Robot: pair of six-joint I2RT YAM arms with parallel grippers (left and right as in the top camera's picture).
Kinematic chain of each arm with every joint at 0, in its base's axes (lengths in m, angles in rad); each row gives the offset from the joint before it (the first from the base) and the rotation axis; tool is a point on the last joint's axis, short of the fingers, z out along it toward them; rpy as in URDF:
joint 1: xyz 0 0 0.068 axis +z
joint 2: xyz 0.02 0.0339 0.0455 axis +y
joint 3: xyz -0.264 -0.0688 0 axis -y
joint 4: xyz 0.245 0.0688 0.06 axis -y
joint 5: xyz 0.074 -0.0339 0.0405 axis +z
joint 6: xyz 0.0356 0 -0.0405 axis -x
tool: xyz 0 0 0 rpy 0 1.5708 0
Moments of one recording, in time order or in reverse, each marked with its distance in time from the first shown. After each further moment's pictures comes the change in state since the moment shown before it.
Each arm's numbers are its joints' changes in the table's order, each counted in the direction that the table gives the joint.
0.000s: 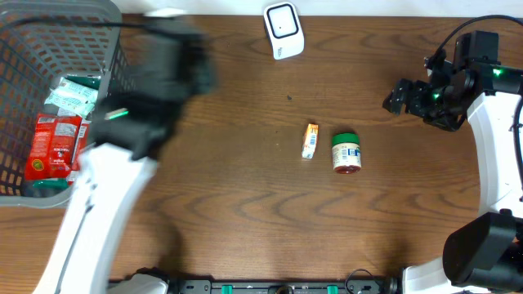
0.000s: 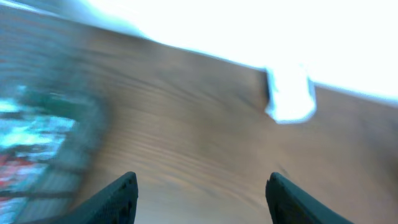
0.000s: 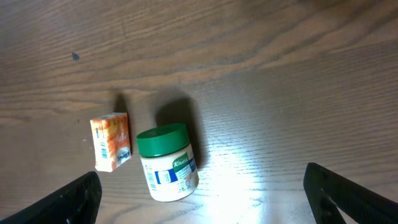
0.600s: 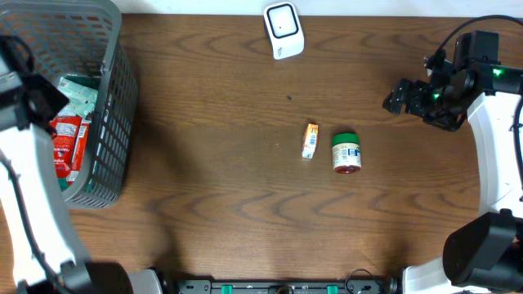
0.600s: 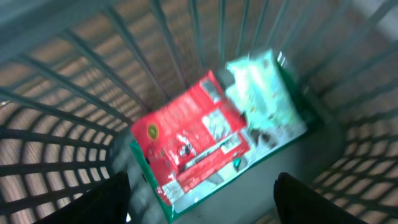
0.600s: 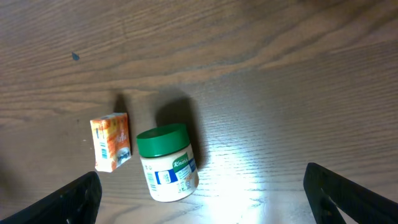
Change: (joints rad) left arm 0.734 0.101 -0.047 -0.106 0.033 -0.059; right arm 0.000 0.000 0.000 0.001 0.000 0.000
